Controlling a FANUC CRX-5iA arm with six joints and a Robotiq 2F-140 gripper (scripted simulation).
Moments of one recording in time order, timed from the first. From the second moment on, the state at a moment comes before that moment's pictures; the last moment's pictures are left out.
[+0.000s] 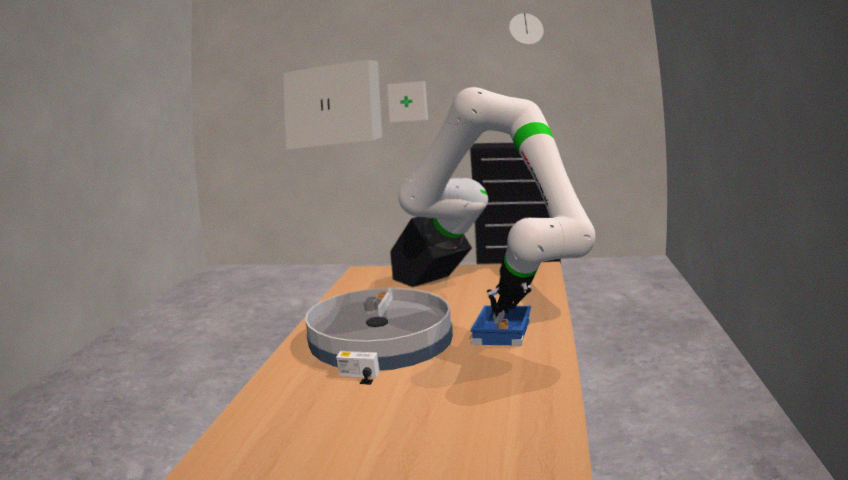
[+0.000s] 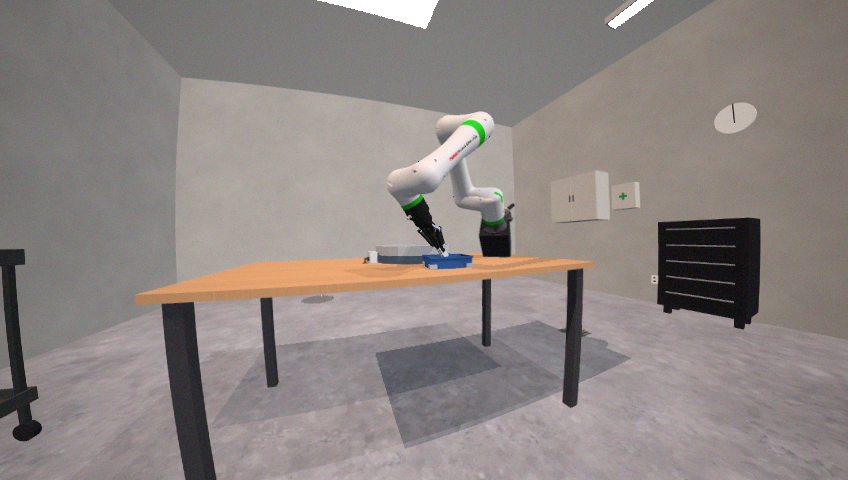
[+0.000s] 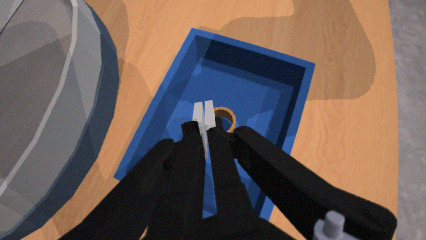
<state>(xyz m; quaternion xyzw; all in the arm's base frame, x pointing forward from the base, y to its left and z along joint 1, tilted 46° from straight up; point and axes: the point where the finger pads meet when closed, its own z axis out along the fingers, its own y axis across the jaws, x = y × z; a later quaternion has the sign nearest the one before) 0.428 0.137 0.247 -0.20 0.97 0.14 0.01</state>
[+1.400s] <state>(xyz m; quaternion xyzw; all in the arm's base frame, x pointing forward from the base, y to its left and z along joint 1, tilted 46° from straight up) 0.431 0.140 0.243 -0.20 0.97 0.14 0.01</state>
